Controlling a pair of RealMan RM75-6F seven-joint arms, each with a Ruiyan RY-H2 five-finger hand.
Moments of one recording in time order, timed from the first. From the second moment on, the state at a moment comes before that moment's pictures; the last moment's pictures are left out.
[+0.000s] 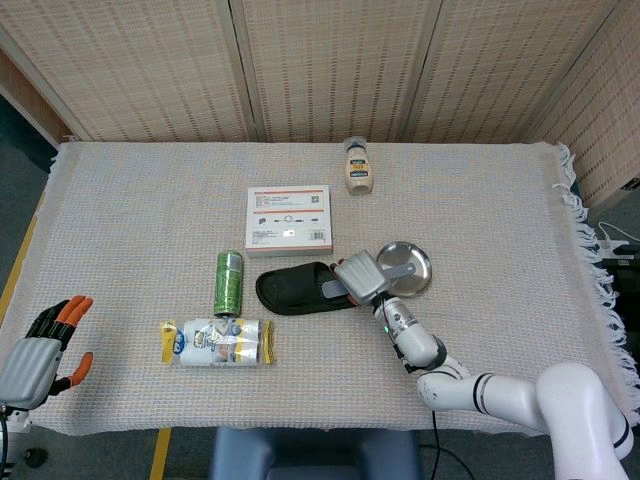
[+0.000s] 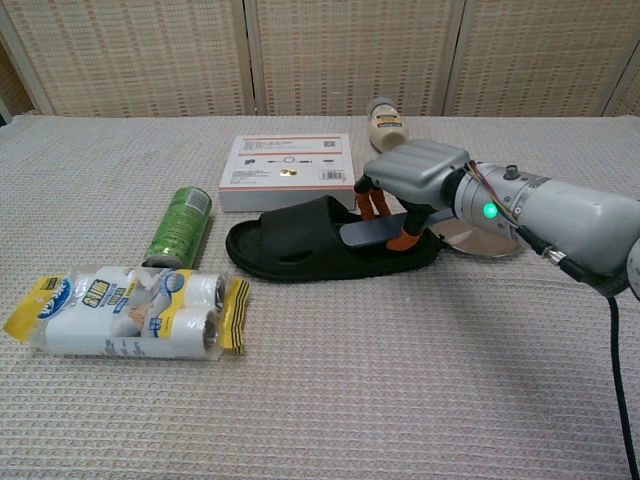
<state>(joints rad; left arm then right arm) -0.14 -1.09 0.00 -1.58 1.56 1.43 -0.09 0.93 -1.73 0.17 -1.20 -1.05 0.83 -0.60</state>
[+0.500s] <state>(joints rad) -0.14 -1.09 0.00 -1.58 1.57 1.43 -0.09 0.94 -1.78 0.17 -1.15 -1.08 0.86 -0.59</state>
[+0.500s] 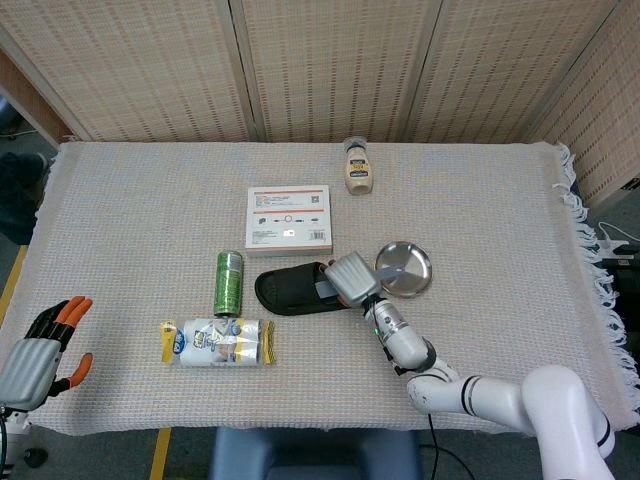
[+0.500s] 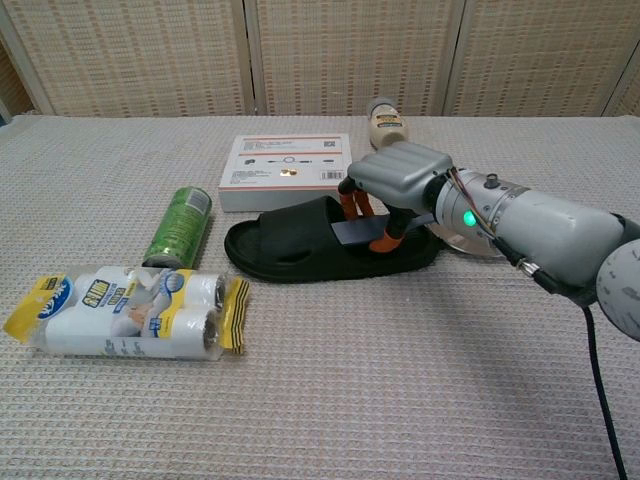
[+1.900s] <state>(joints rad) -0.15 -1.10 0.00 -1.58 1.57 1.43 -0.07 0.86 -1.59 0.16 -1.29 -1.07 0.93 -0.60</state>
